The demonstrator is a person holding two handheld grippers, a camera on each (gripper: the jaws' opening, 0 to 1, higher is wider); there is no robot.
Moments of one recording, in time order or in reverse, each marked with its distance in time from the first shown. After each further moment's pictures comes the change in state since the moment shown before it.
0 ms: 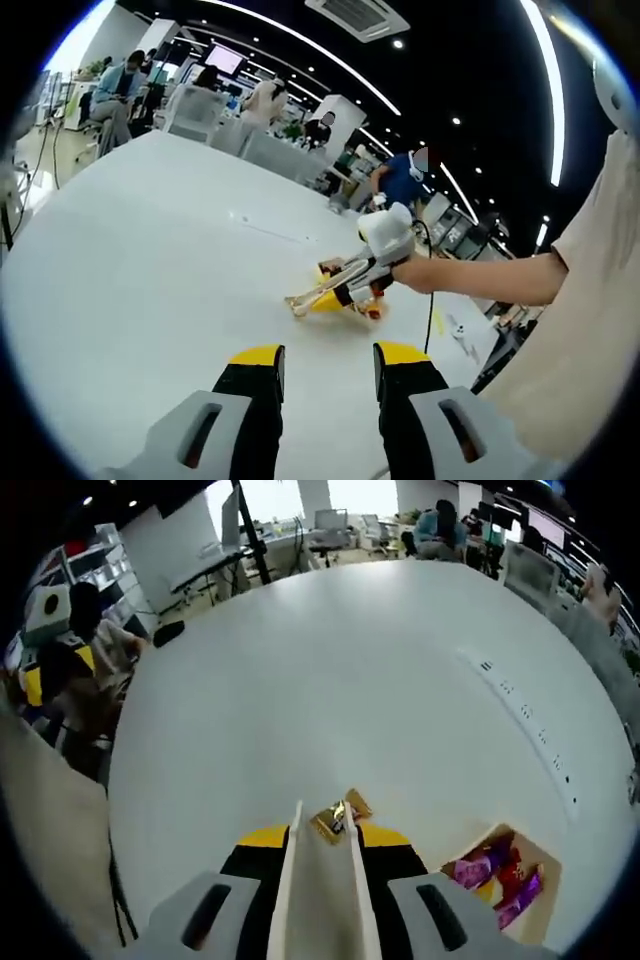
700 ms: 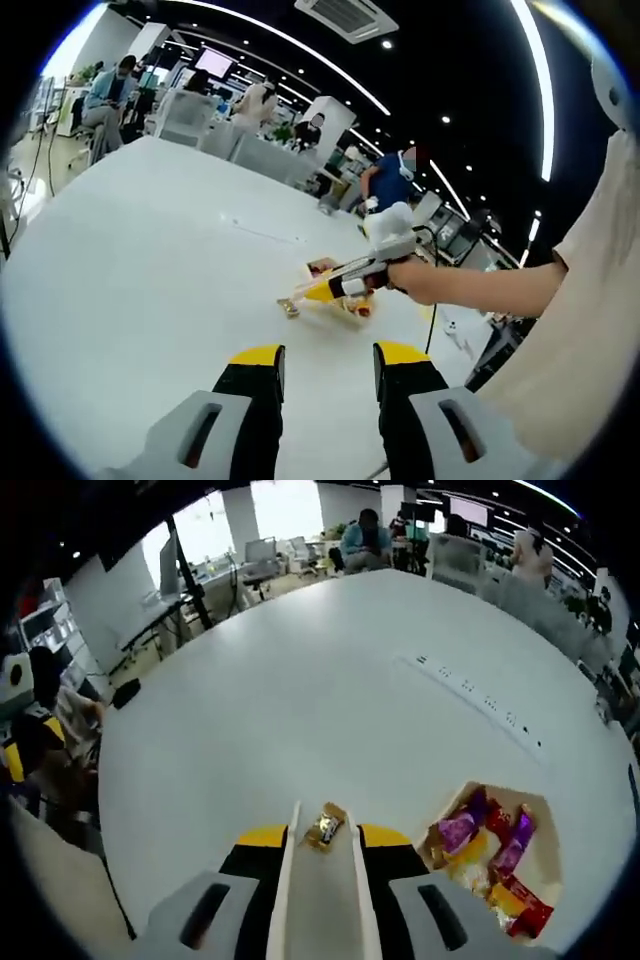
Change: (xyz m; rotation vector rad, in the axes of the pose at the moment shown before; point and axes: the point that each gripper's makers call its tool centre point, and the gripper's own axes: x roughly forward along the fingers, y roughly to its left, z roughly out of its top) left arm -0.009 -0.010 -0.002 0.027 0.001 -0.042; right arm -0.021 -0.003 0.008 0.306 -0.144 -0.229
